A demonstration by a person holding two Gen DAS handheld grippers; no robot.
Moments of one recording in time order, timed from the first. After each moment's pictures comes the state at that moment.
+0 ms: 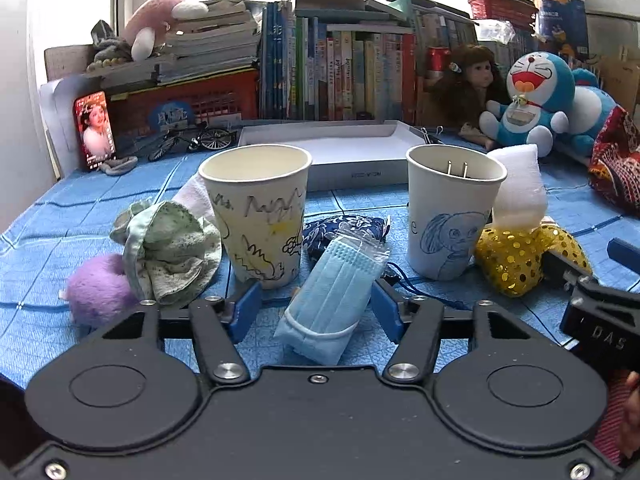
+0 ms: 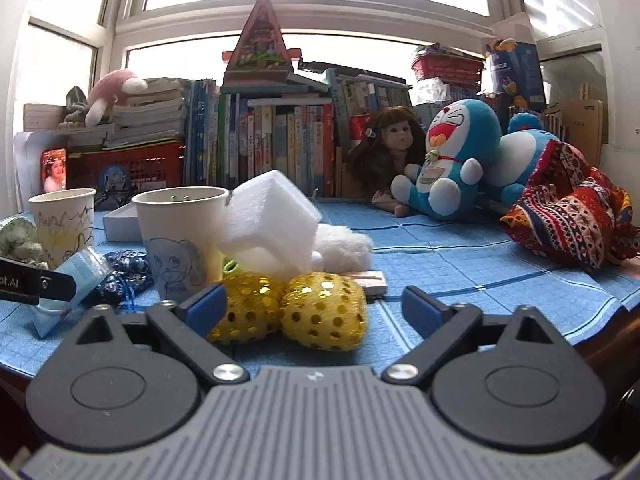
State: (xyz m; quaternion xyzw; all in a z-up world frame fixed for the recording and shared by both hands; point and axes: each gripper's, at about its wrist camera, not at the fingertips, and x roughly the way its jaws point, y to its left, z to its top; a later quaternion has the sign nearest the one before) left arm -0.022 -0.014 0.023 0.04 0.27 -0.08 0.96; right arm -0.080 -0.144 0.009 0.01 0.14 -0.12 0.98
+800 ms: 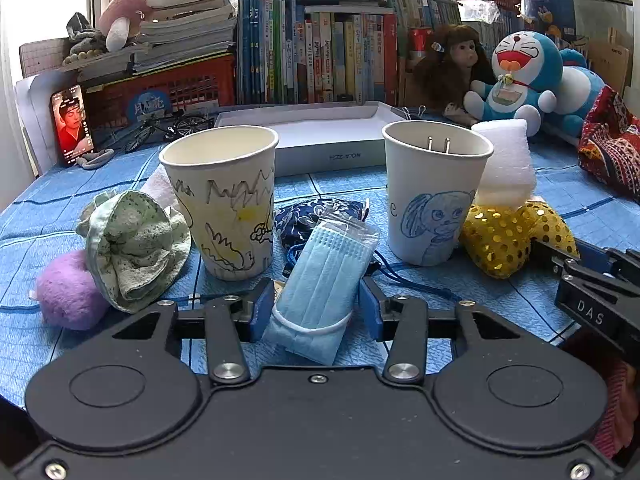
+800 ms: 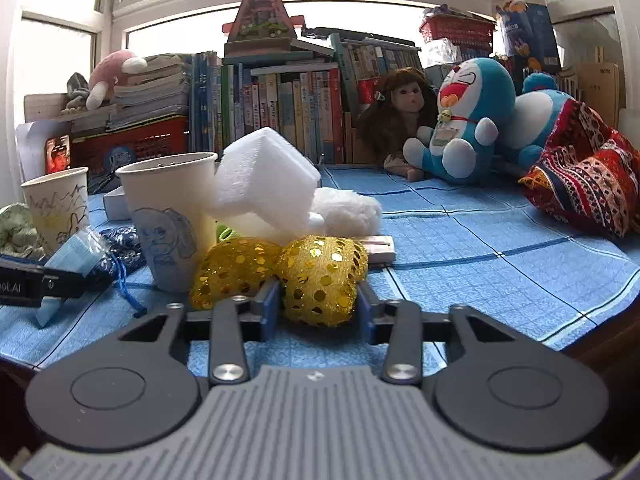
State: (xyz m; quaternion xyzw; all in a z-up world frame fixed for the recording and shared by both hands) left arm -0.012 -0.026 0.012 0.04 0.30 -0.11 0.95; right arm -0.067 -0.156 -0.005 0.04 0.18 -0.09 0.98
